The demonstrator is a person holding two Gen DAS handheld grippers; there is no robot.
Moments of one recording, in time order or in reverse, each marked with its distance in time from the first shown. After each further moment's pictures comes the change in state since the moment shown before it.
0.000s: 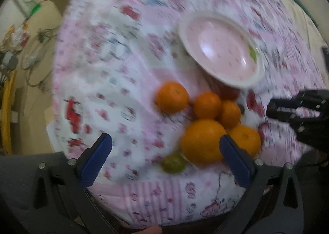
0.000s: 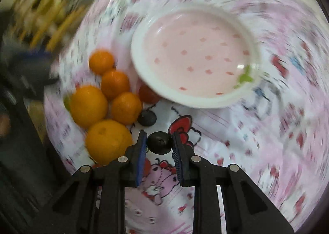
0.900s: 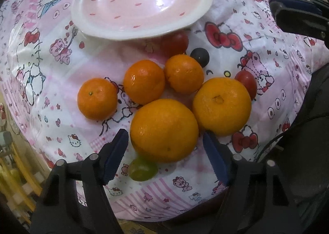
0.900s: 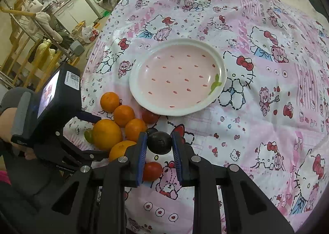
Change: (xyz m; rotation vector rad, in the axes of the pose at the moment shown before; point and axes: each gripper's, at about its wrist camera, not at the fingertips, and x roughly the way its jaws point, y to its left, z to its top) left arm 0.056 -0.084 0.016 0.514 0.307 -0.013; right arm -0.080 -0.047 -0.034 0.181 -0.245 0.042
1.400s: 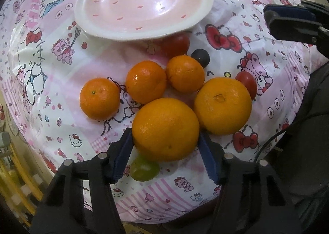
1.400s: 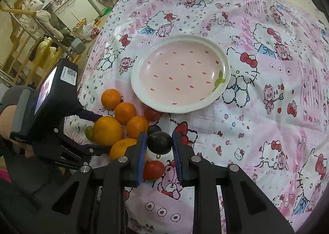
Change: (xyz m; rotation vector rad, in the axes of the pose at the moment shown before) left arm -0.008 0.012 -0.019 0.001 -0.039 -0.011; right arm 0.006 0.001 -0.001 0.002 0.026 0.010
